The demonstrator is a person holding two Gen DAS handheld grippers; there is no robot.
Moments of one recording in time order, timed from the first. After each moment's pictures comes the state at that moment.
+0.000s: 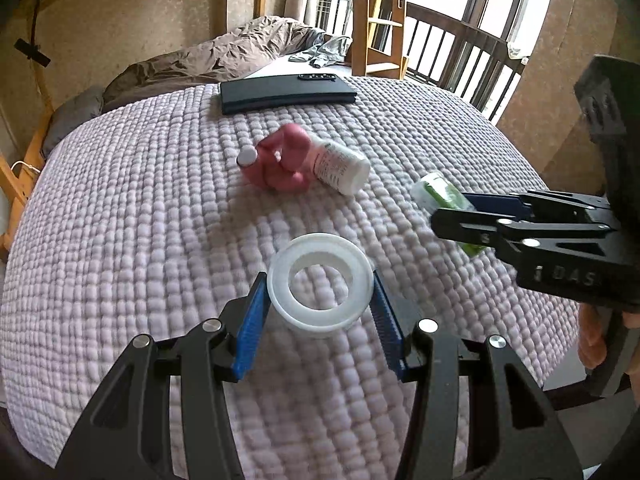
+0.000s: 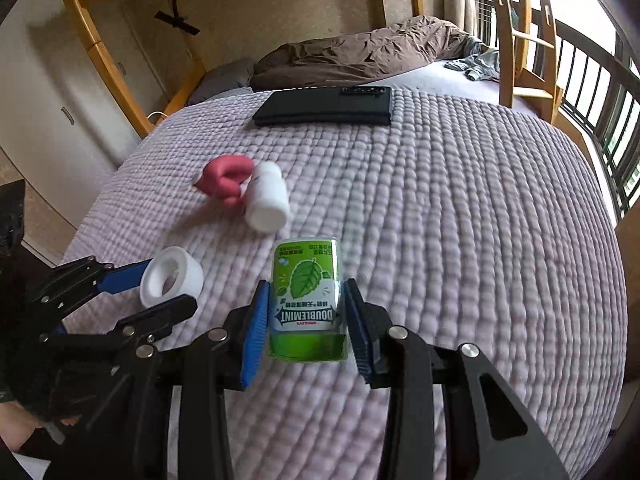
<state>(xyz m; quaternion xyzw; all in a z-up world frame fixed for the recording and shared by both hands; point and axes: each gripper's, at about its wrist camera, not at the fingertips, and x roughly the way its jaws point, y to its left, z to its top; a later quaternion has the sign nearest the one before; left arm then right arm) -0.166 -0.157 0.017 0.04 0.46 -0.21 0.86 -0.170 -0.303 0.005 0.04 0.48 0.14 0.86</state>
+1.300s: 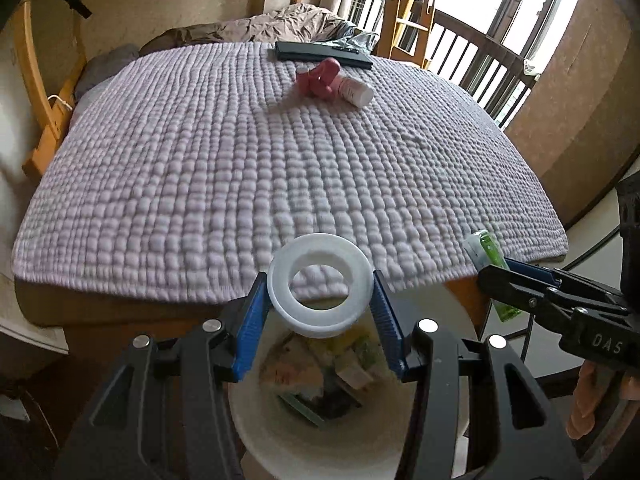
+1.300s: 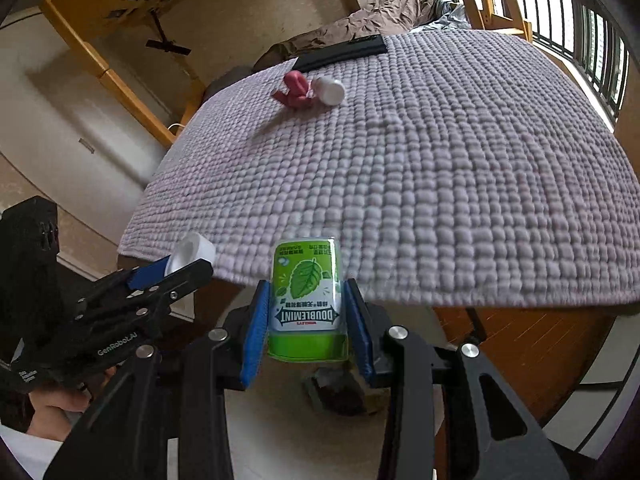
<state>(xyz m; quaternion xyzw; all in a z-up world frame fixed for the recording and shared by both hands) -0.288 -0.102 0.024 -0.02 0.49 -0.17 0.86 -0.345 -0.280 0.011 0.15 0.49 0.14 0.84</state>
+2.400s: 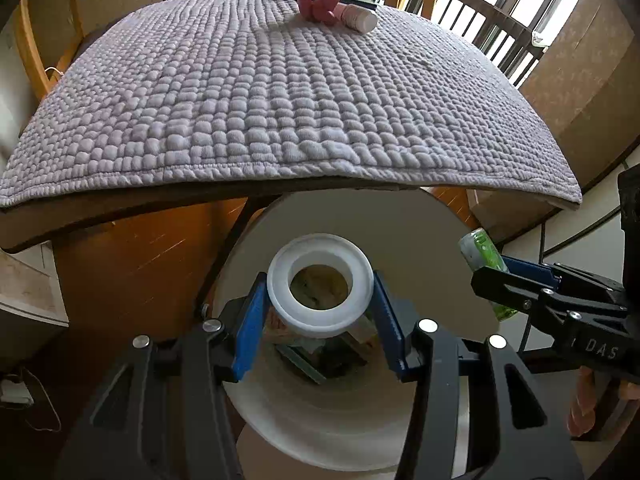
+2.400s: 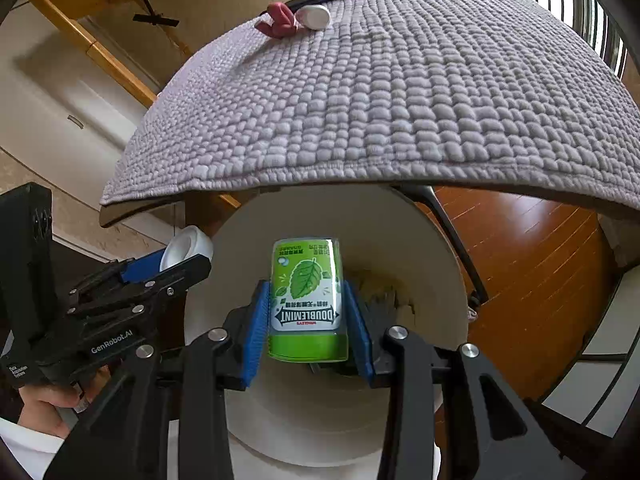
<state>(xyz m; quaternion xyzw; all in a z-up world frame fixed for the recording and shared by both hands) -0.318 -0.104 -0.022 -0.01 0.54 -0.16 0.83 -0.373 -0.270 -0.034 0.15 0.55 0.13 0.81</state>
